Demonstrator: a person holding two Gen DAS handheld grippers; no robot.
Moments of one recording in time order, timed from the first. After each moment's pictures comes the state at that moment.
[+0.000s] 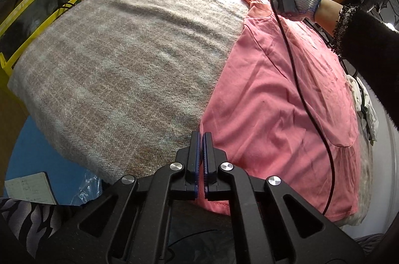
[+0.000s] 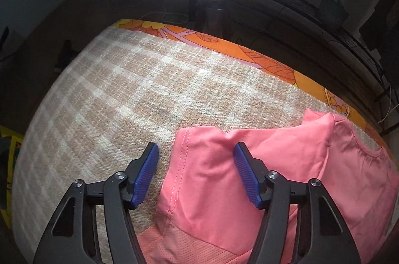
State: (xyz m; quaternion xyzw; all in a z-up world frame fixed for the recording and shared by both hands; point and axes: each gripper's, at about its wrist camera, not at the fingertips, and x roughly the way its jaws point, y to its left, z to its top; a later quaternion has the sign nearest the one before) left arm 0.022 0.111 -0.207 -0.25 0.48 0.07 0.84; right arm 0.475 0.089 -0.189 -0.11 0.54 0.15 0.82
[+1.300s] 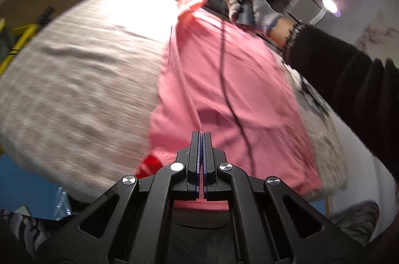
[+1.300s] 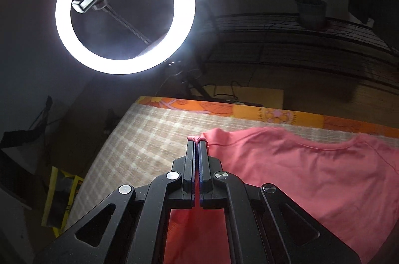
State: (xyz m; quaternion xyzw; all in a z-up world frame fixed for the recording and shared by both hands) left arm 0.009 0.021 -0.143 -0.21 0.42 -0.10 0.88; right arm 0.466 -0.077 -0.103 0.10 0.44 0.21 0.87
